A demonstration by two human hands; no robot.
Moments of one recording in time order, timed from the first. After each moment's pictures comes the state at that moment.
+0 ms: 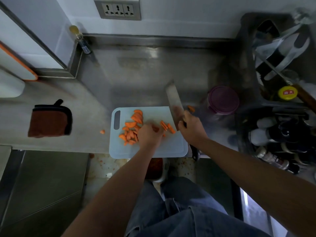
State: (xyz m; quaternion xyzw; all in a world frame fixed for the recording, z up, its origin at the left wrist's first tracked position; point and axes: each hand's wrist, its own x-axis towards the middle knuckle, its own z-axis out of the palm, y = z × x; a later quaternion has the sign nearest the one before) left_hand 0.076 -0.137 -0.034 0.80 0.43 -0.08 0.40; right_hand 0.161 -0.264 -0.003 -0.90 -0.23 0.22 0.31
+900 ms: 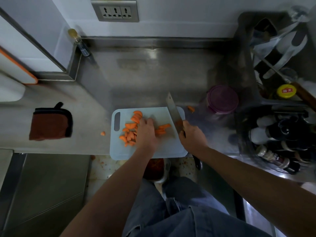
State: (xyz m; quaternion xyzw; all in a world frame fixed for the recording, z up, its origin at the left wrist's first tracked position) left_hand 0.068 -0.124 -0.045 0.91 0.30 -0.06 0.27; right_hand 0.141 -0.278 -0.017 -0.92 -0.23 0.24 0.20
